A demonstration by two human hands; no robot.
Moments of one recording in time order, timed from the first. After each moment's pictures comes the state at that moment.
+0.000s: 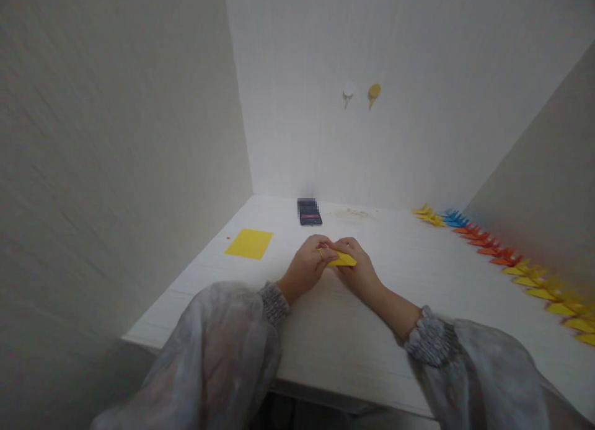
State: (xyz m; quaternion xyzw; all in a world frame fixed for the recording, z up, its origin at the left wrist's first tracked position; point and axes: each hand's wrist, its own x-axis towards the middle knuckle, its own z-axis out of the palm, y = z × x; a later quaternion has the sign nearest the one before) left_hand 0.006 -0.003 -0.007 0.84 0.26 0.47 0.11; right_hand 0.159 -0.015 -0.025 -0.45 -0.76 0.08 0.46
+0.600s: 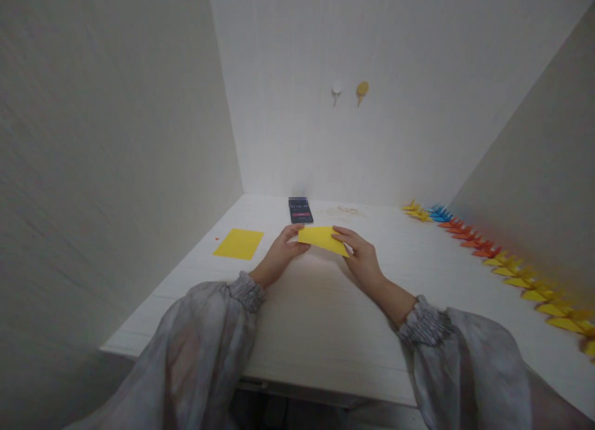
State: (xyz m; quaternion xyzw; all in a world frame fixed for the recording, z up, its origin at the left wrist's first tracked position) left_hand -0.011 0.023 -0.016 0.57 0.30 0.49 0.58; right_hand 0.184 -0.005 -0.021 -0.42 -0.74 0.06 0.52
